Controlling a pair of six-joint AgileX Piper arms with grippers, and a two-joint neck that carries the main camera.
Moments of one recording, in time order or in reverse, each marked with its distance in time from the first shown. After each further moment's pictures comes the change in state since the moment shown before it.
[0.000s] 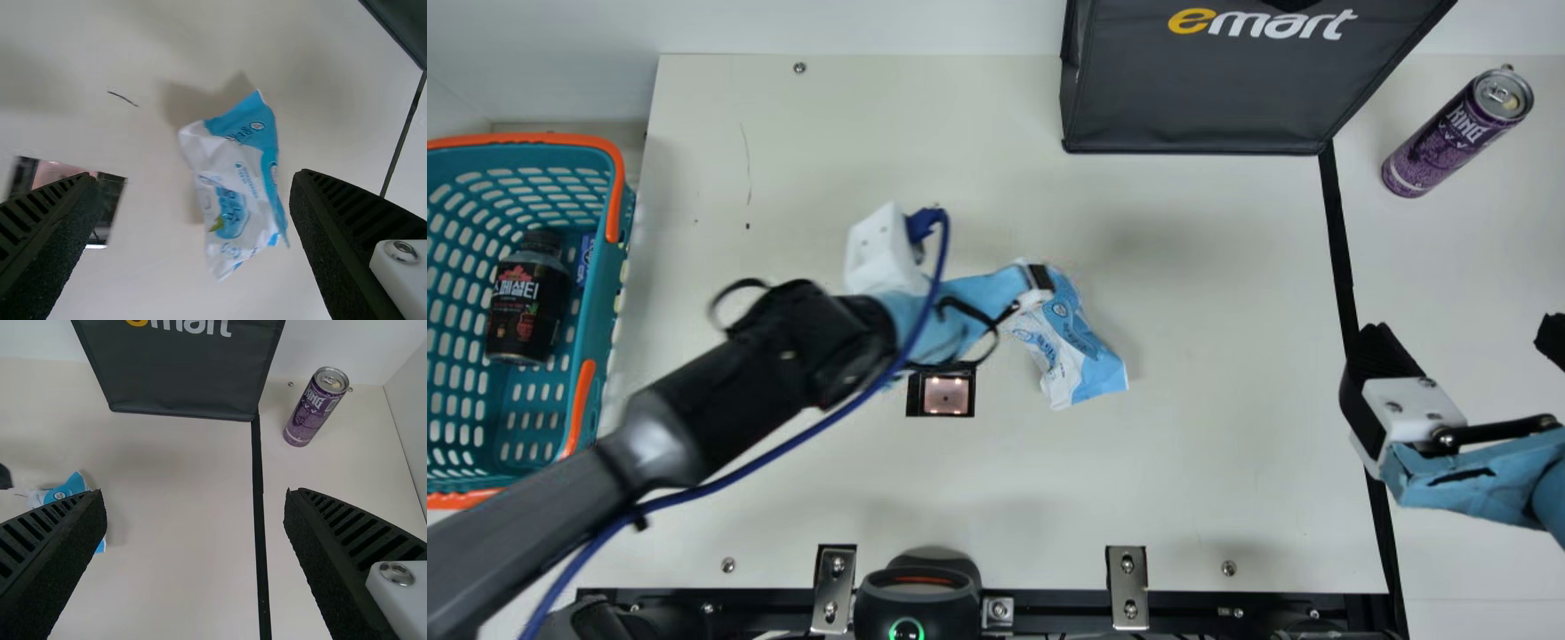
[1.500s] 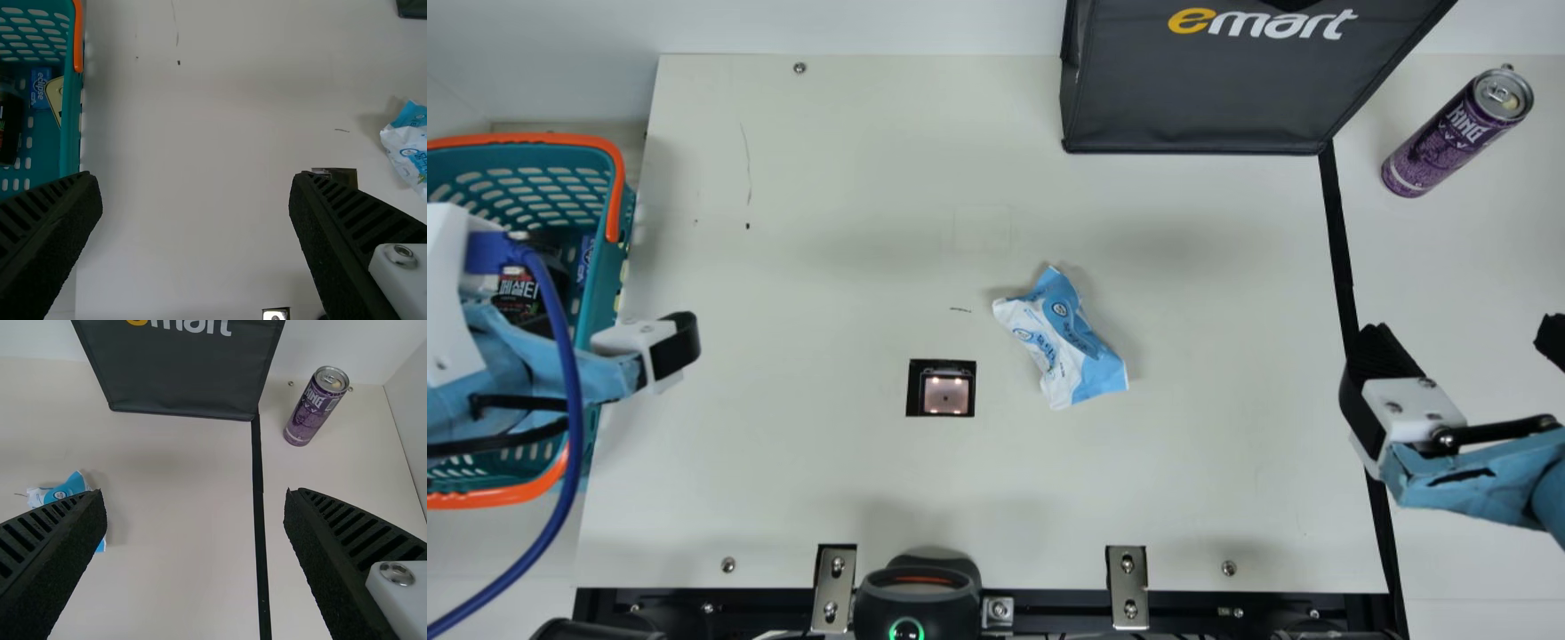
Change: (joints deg) left arm 35.4 -34.0 -1.8 5.5 34.4 51.5; right arm 0.0 0.0 0.0 0.0 0.1 0.0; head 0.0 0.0
